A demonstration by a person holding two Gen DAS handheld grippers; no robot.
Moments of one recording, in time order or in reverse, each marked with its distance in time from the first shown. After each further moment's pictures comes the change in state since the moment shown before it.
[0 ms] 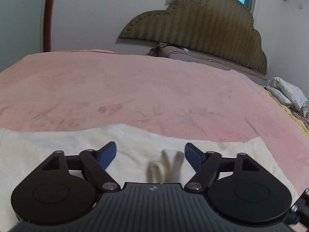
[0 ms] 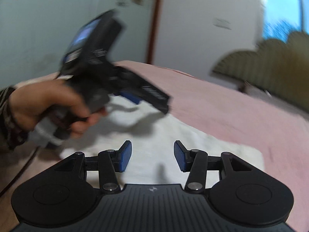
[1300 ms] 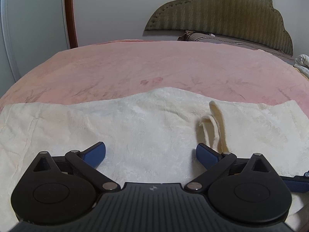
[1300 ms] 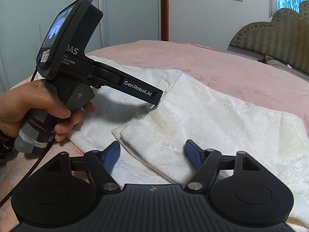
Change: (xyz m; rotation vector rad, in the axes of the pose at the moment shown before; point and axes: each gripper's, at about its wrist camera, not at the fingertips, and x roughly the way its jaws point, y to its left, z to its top) left arm -0.013 0.012 -0.037 0.080 0.036 0.218; right arm 0.034 0.001 -0.029 0.177 0.120 0.090
